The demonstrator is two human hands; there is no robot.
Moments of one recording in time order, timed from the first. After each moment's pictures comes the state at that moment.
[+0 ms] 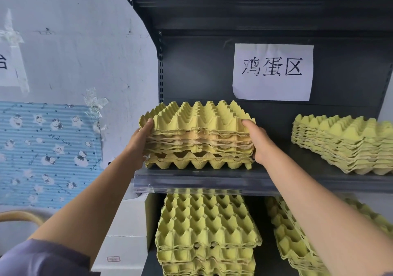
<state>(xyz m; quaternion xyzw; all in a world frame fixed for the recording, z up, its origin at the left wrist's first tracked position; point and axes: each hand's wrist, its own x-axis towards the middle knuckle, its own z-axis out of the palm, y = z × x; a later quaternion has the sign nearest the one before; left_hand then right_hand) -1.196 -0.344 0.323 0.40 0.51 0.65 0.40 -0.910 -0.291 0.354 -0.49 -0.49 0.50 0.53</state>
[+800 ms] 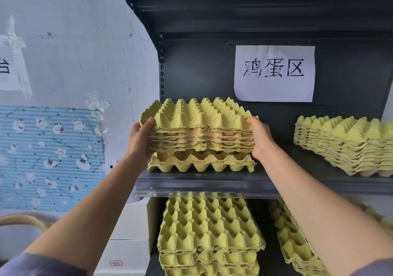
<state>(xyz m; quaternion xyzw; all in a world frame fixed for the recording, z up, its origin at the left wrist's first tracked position) -1.179 -0.354 0.332 0.40 0.42 0.73 0.36 -0.917 -0.284 0.364 -0.45 -0.44 0.50 0.59</state>
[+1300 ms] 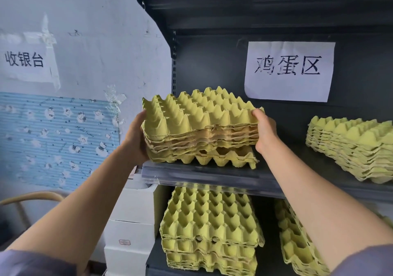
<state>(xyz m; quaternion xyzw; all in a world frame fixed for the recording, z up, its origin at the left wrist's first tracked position) -1.169 -0.397 0.344 0.36 0.39 0.66 0.53 -0.908 -0.278 0.370 -0.42 -0.45 0.51 0.60</state>
